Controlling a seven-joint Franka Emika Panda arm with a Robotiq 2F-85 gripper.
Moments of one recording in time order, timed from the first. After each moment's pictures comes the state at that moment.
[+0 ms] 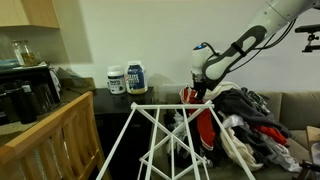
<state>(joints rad) 0.11 0.48 -0.10 -1.87 -0.26 2.38 0.23</state>
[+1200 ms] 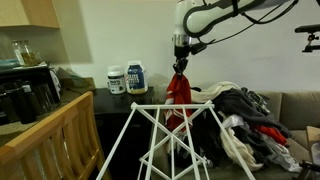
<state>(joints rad) 0.11 0.46 0.05 -1.42 -0.16 2.00 0.11</state>
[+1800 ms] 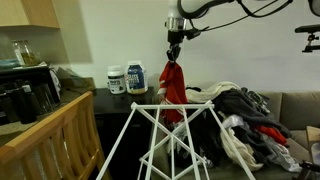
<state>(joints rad) 0.13 0.52 0.08 -1.18 -0.16 1.87 -0.01</state>
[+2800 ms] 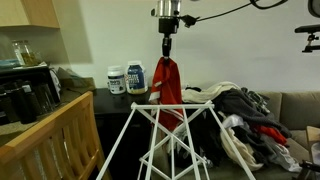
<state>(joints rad) 0.20 0.52 0.19 -1.08 -0.16 1.70 -0.20</state>
